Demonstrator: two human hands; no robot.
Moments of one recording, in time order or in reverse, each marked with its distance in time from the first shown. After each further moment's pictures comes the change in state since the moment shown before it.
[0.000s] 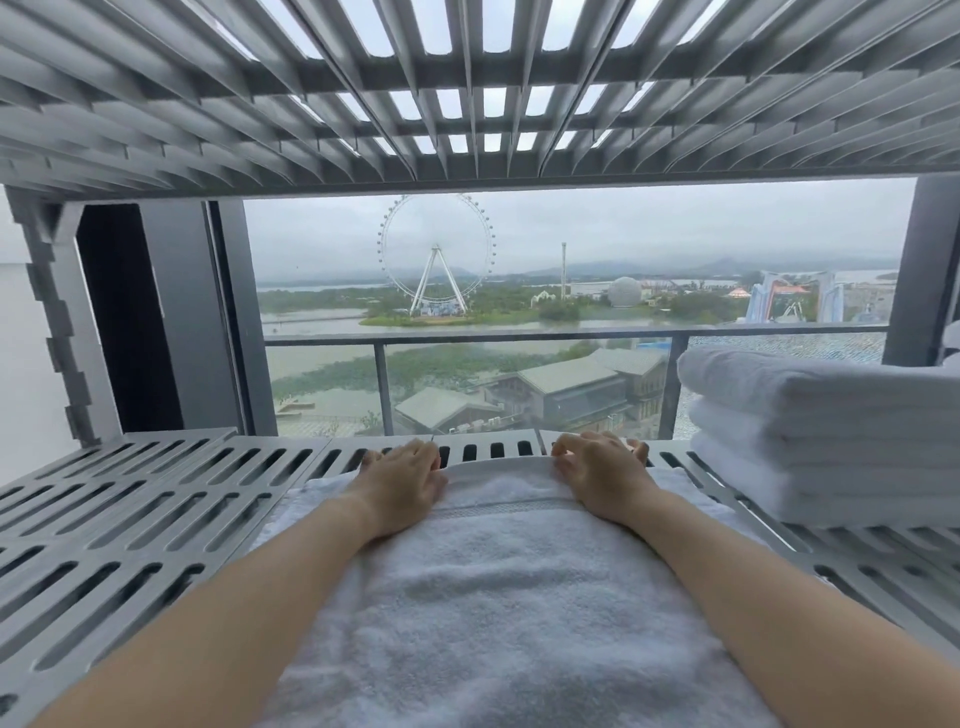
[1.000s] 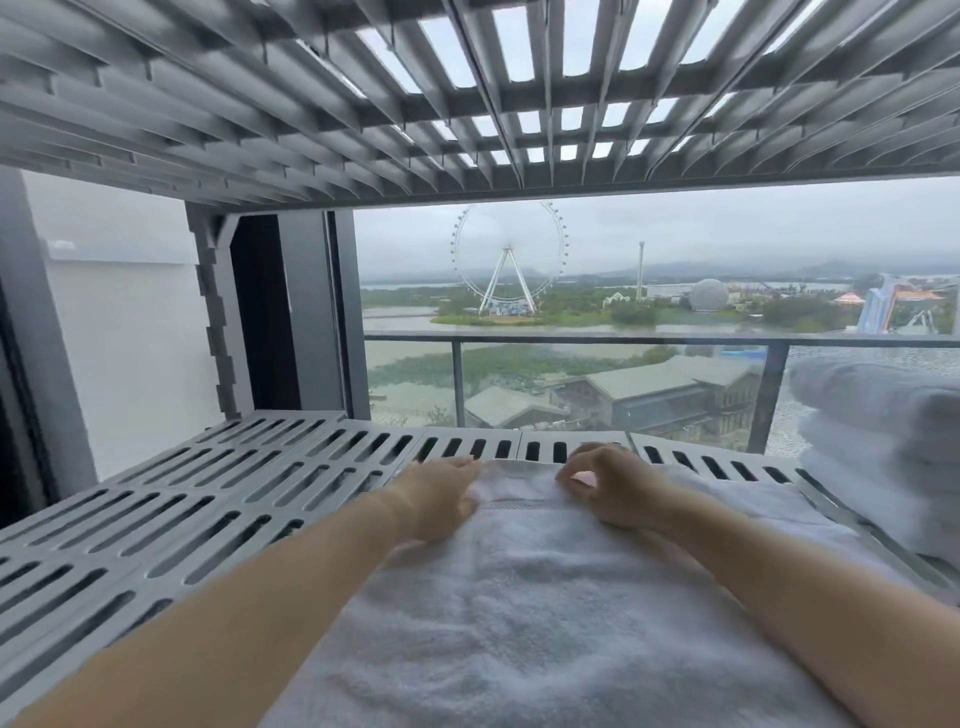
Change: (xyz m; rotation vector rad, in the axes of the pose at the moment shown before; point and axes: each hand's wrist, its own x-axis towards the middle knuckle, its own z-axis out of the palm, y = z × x) left_hand -0.063 -0.031 -0.033 0.114 -0.241 -0.076; right_hand -0.009 -0.086 0.006 0.089 -0.193 -0.338
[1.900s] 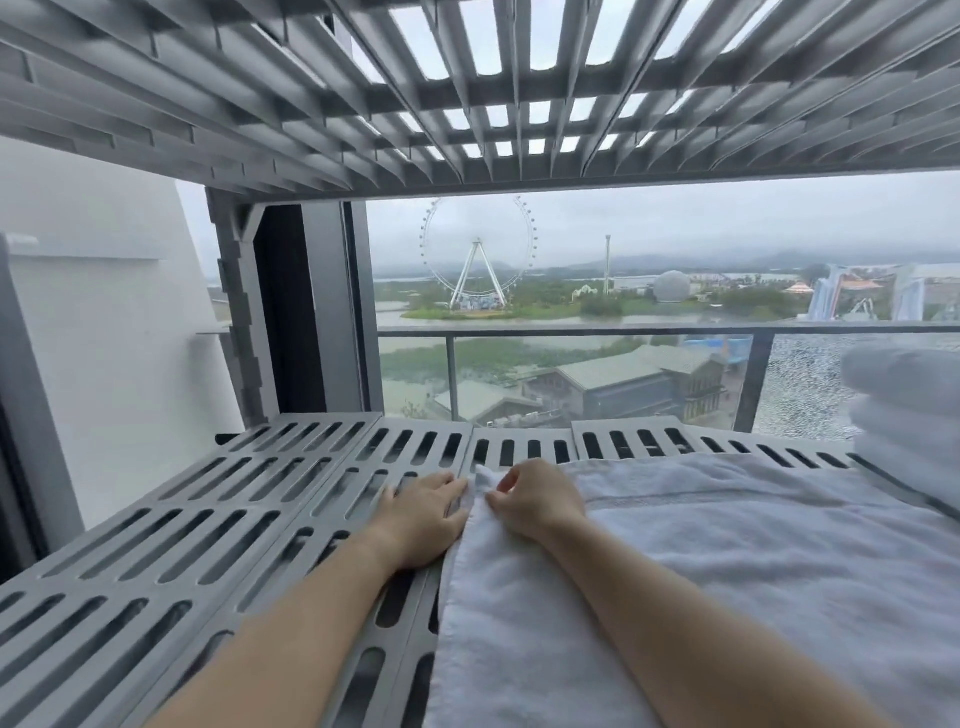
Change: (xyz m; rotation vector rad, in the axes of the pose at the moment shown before) left_hand -0.024 -0.106 0.032 -0.171 0.091 -0.095; right_hand 0.071 -0.145 0.093 0.222 0.068 0.483
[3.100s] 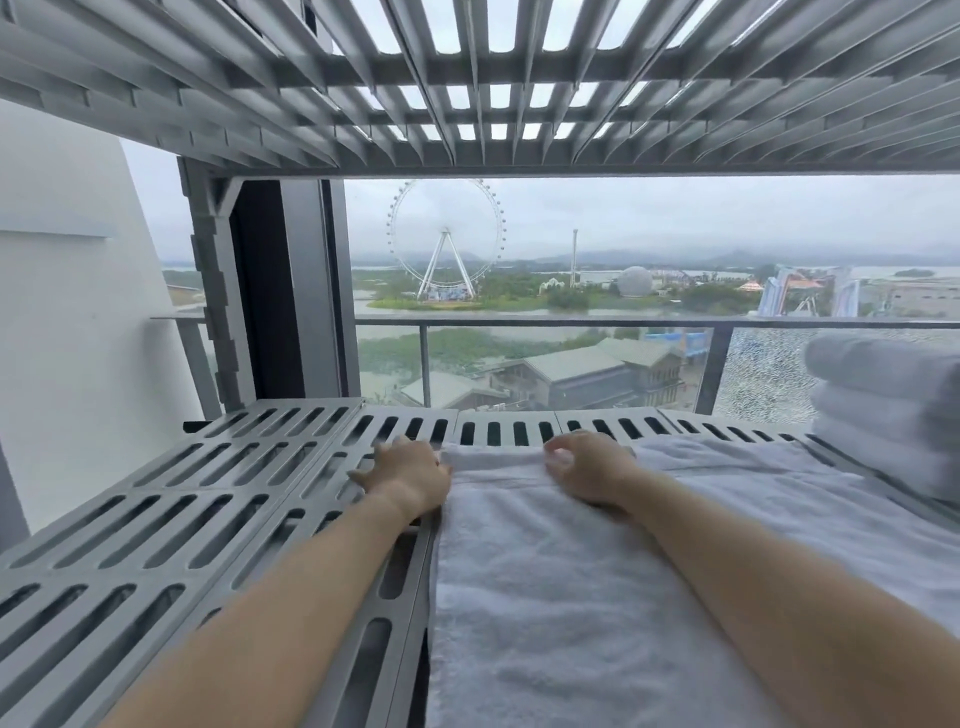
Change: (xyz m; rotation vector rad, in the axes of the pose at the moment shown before) left_hand 0.010 0.014 -0.019 -0.075 0.114 -0.332; right_hand 0.007 0.047 -0.051 -0.340 -0.079 -0.037
